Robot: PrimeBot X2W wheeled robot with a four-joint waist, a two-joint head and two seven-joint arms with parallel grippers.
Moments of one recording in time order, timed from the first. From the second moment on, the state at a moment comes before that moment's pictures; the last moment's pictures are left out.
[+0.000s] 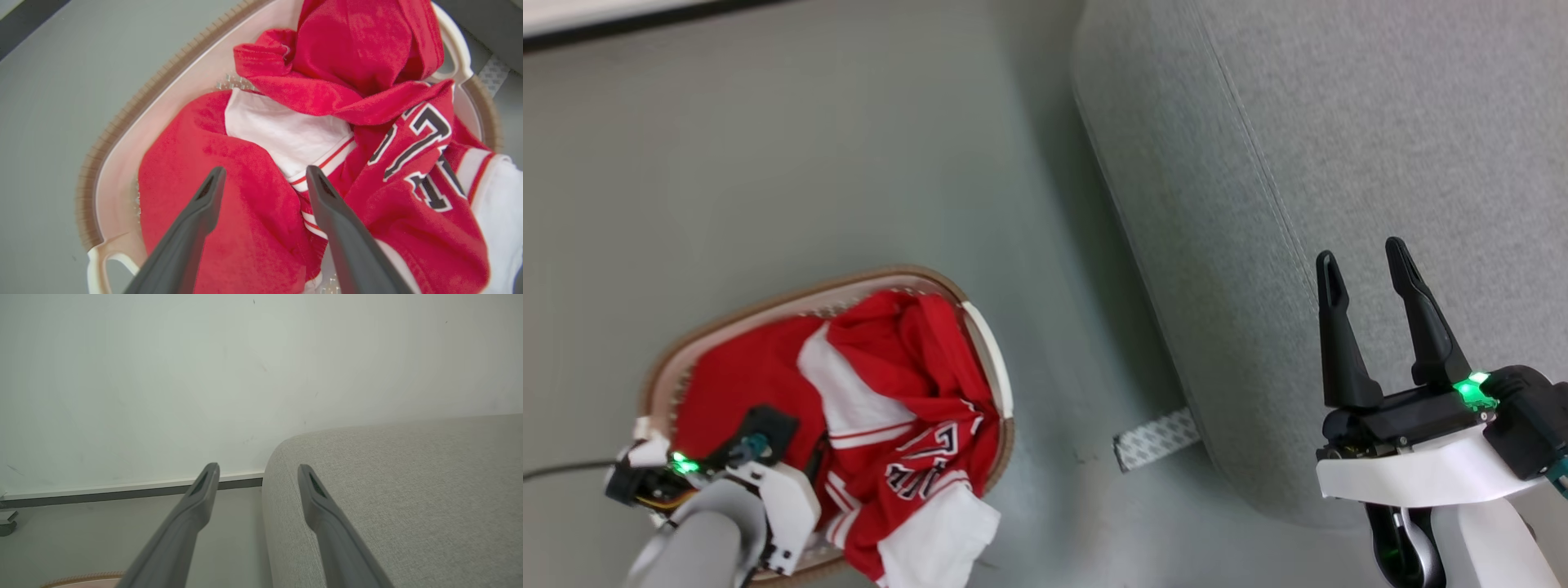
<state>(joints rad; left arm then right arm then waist) -0.57 0.27 -0.26 1.01 0.14 -0.12 -0.23 -0.31 -0.05 0.16 0.03 0.34 0.13 -0.26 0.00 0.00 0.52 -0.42</state>
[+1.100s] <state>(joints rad) -0.80 0.35 -0.69 1.29 0.03 -0.13 -0.06 -0.37 -0.05 0.18 0.01 0.45 0.13 -0.26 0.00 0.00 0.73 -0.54</state>
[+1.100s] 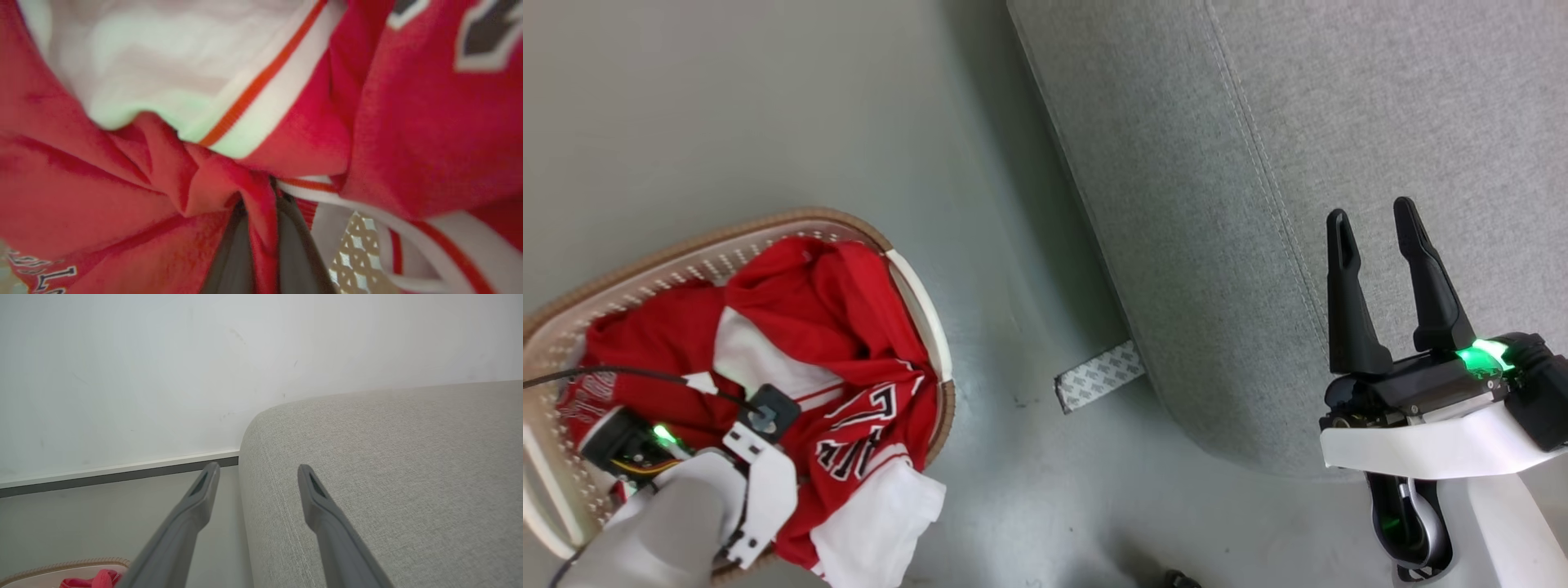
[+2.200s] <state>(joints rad) -0.56 0.15 -0.53 0.92 -0.25 -0.11 -0.26 -0.22 -0.05 0.09 0.10 0.25 0.13 -0.26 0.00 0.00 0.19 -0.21</state>
